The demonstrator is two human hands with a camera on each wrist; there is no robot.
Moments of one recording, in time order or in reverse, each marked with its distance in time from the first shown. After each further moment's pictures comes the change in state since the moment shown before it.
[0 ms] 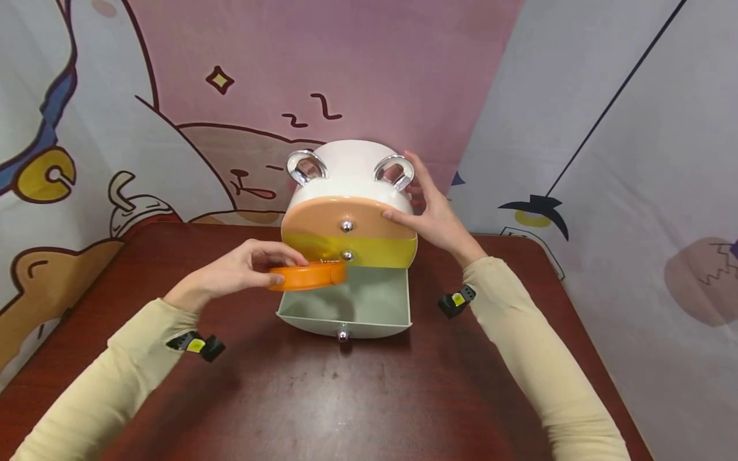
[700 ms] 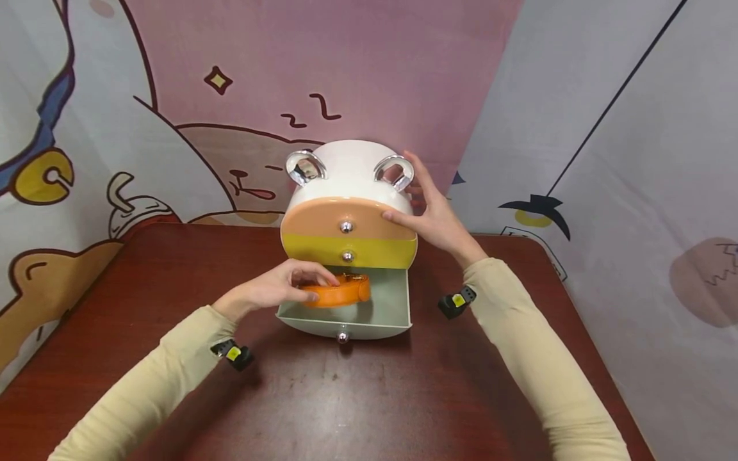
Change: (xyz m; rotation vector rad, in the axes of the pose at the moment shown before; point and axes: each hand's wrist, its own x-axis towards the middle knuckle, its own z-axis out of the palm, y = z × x) left_hand 0.034 -0.045 0.033 0.060 -0.058 0.003; right_hand 0.000 0.001 -0.001 -0.016 -0.007 0.015
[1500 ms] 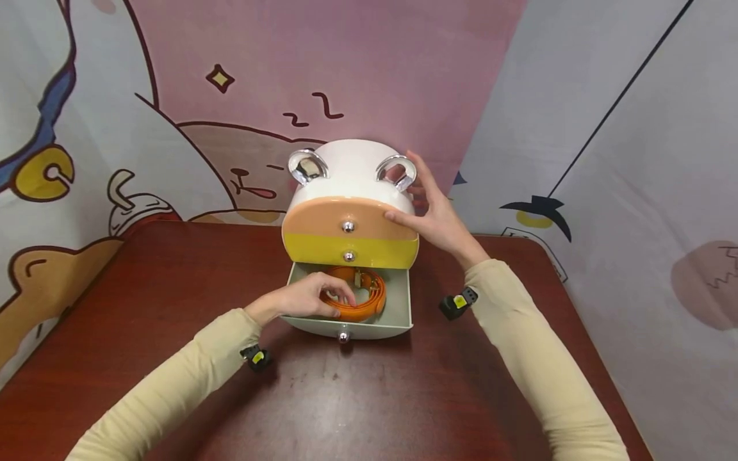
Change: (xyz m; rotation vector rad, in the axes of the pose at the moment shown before) left_hand 0.025 -0.017 0.027 0.221 -0.048 -0.005; right_hand 0.000 0.000 0.000 -0.012 0.001 -0.030
